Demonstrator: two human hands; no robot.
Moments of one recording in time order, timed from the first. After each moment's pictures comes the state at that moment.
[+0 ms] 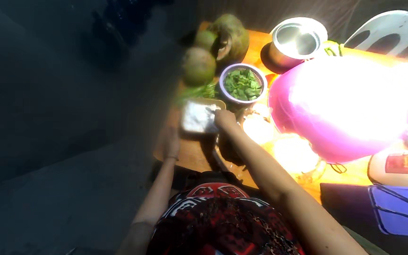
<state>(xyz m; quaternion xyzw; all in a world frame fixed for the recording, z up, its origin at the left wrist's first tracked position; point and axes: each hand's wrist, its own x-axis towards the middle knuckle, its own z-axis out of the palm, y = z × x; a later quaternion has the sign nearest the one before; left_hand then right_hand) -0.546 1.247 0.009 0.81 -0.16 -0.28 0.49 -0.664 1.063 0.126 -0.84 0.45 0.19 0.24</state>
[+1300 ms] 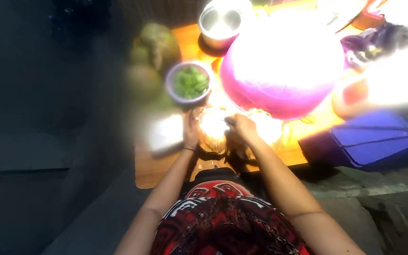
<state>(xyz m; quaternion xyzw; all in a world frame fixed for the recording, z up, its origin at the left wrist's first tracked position) -0.679 1.094 0.033 0.65 -0.47 -0.28 0.53 -0.872 1.044 0.129 -0.76 0.58 -0.01 0.30</state>
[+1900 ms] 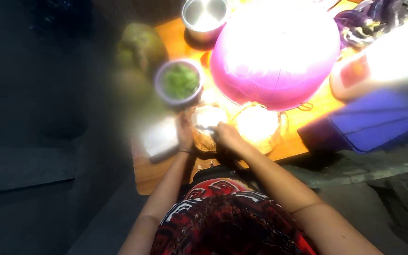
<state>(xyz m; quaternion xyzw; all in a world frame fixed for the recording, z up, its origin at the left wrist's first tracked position) -0.678 1.090 0.037 0.64 -0.45 -0.32 0.54 -0.853 1.063 0.104 -0.77 0.52 0.04 0.37</state>
